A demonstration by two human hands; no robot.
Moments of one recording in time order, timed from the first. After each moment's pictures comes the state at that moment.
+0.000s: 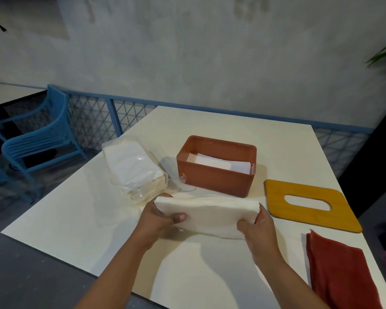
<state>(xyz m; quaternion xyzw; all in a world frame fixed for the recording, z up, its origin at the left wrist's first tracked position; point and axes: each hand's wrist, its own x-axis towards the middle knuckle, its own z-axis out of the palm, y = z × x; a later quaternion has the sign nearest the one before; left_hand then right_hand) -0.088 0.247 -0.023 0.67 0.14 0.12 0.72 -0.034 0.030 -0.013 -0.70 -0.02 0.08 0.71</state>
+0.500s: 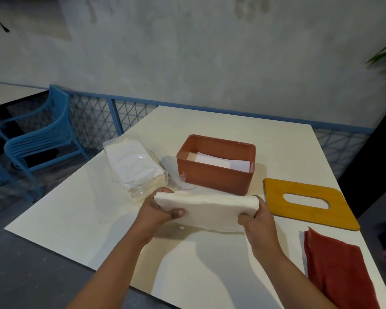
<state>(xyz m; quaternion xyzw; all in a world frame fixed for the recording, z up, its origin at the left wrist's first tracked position) -0.088 0.250 -0.016 0.69 0.13 0.12 0.70 -0.032 0.028 -0.003 -0.71 -0.04 0.07 0.70</state>
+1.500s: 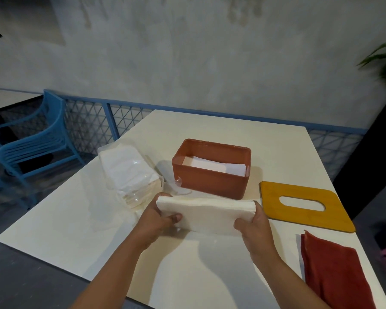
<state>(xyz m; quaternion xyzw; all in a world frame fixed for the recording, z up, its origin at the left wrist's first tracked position) -0.080 0.246 -0.020 0.70 0.17 0.06 0.69 -0.029 0.026 -0.008 -0.71 -0.03 0.09 0.70</state>
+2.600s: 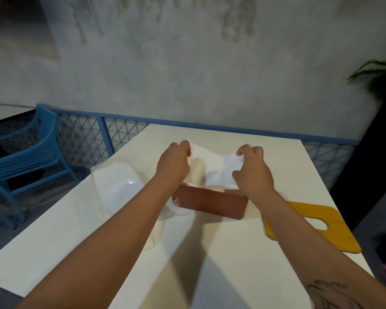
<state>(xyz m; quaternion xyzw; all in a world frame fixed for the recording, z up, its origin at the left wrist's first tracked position) 0.048 0.237 0.102 0.96 0.13 0.18 0.17 0.076 0.063 0.093 -0.93 -0.11 -0.11 0.32</state>
